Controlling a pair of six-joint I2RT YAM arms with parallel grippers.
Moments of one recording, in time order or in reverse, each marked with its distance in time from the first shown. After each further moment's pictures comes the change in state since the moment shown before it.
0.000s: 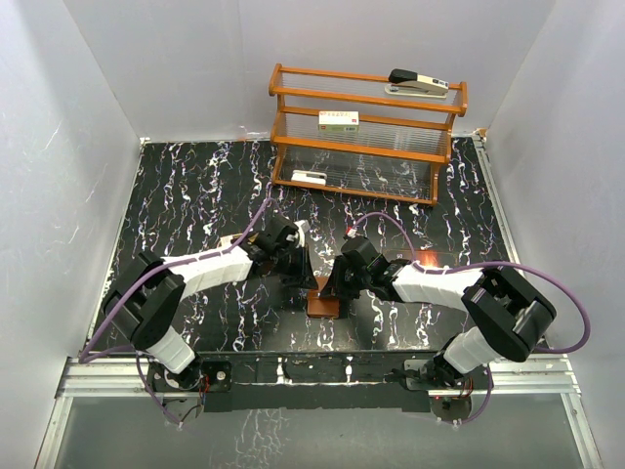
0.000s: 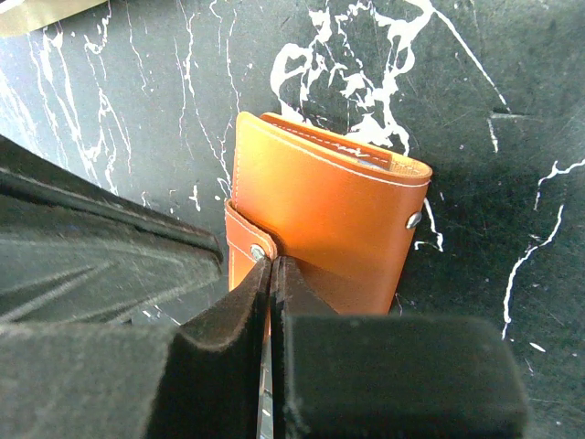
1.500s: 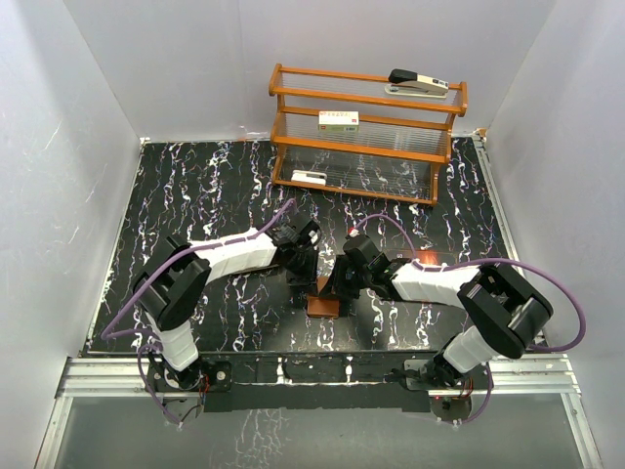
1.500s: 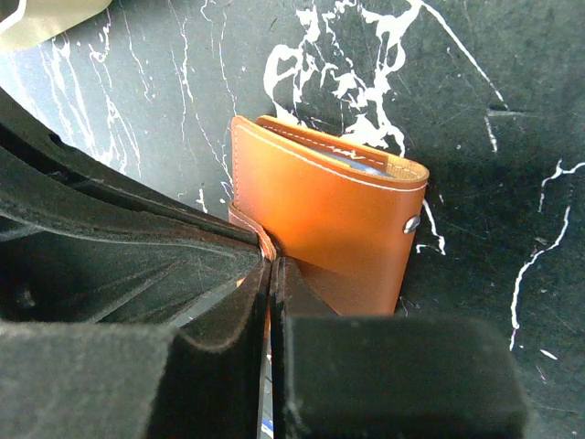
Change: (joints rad) left arm -0.062 0.182 0.217 -0.290 -0.061 0.047; right arm -0.023 0.042 -0.005 0.024 -0.050 0.051
